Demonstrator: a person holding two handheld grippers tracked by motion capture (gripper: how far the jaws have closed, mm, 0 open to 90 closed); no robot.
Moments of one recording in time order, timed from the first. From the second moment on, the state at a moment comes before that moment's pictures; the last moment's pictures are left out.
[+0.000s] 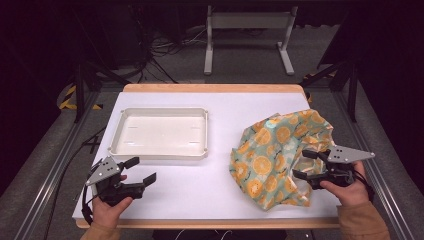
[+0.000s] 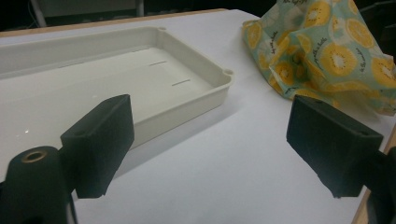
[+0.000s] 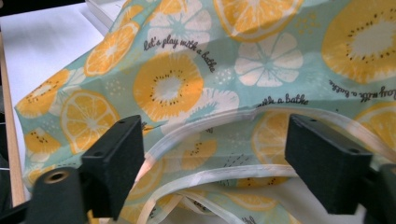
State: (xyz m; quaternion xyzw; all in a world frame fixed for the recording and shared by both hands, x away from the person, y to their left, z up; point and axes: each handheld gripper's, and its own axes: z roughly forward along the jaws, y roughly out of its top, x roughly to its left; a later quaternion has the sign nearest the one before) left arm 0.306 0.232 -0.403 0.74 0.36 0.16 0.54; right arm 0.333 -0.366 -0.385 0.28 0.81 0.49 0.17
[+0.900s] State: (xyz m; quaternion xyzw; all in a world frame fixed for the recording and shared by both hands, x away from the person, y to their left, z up) left arm 0.307 0.229 -0.401 0.74 0.36 0.16 0.54; right arm 0.350 -0.379 -0.355 0.29 0.81 0.48 0.20
